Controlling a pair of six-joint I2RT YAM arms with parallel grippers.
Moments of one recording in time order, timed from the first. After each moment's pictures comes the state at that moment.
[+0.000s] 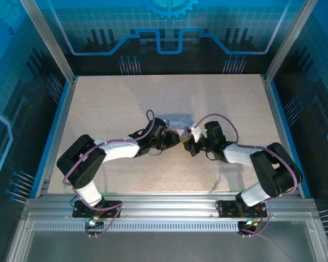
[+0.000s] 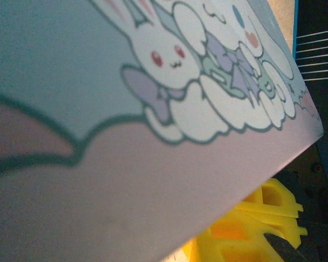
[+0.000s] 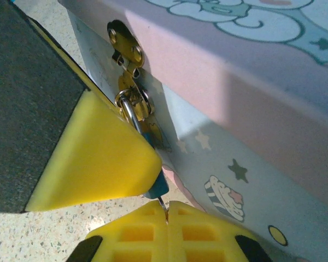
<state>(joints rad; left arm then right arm) -0.70 1.70 0.87 0.16 0.25 -1.05 0.44 1.52 0.55 0.28 -0.52 0.00</state>
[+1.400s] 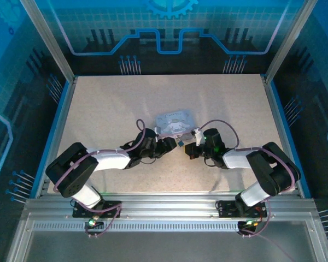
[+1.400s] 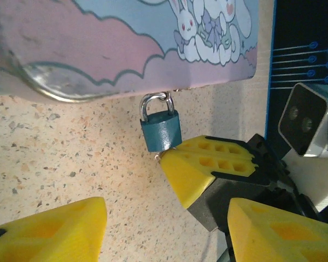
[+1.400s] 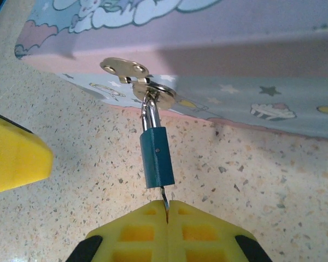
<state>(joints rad) -0.71 1.57 0.60 0.41 0.24 -1.19 0.48 1.54 0.44 0.40 -0.39 0.38</state>
